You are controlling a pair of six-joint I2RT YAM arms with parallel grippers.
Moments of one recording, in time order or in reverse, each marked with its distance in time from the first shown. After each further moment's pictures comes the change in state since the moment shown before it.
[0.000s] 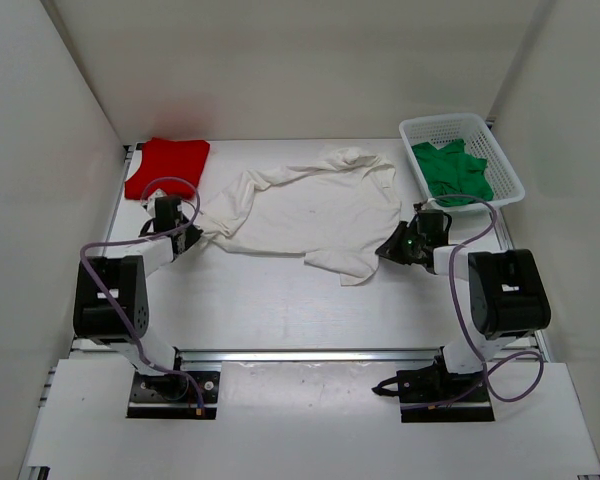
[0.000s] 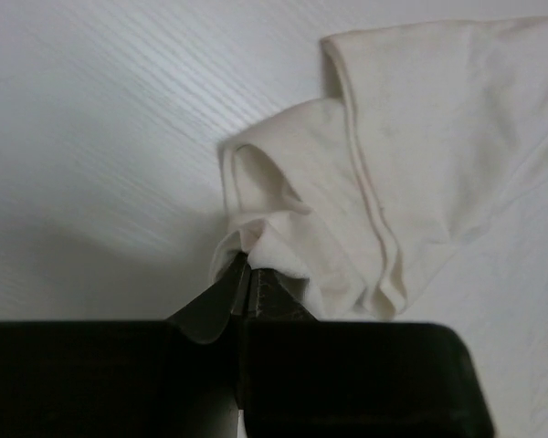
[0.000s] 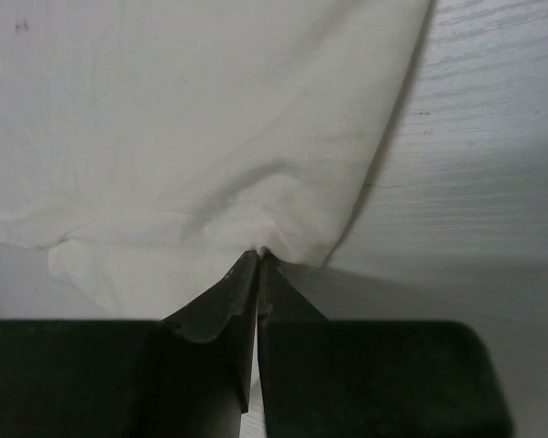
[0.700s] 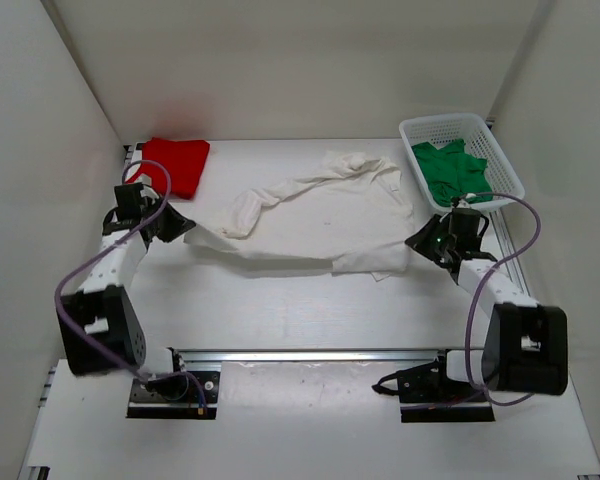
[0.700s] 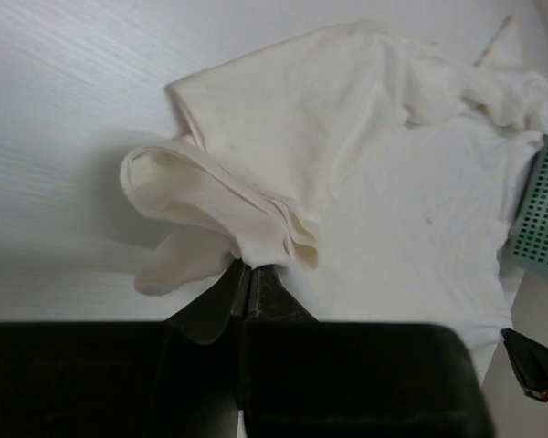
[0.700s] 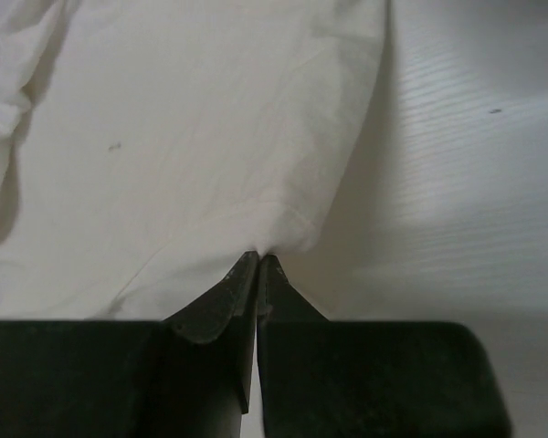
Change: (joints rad) left arm 0.158 -0.238 0.140 -0.341 0.460 0.088; right arm -0.120 -0.372 -0.048 -0.173 0.077 -0.053
